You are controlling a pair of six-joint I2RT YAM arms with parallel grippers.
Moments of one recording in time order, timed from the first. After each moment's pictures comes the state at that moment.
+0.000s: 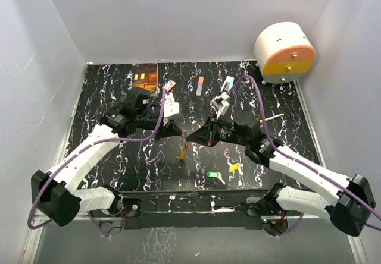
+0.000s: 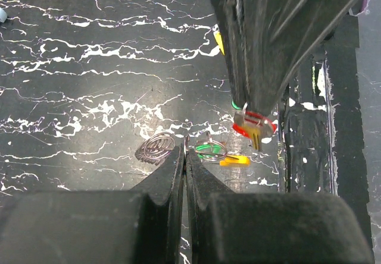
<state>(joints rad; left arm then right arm) -0.54 1.21 1.07 -0.57 0.83 0.55 0.75 1.01 0.73 0.11 -0.42 0.77</state>
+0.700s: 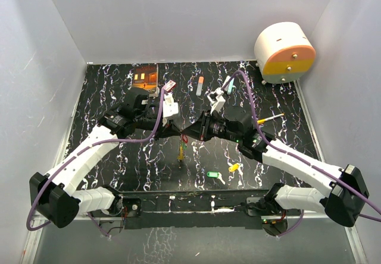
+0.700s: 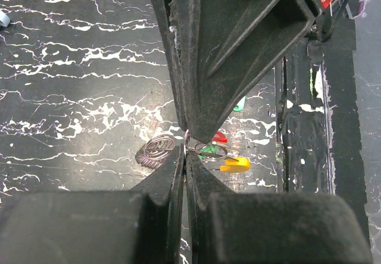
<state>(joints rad) -0.54 1.19 1.07 -0.57 0.83 0.54 0.81 1.13 0.82 0.09 -0.27 0.76</state>
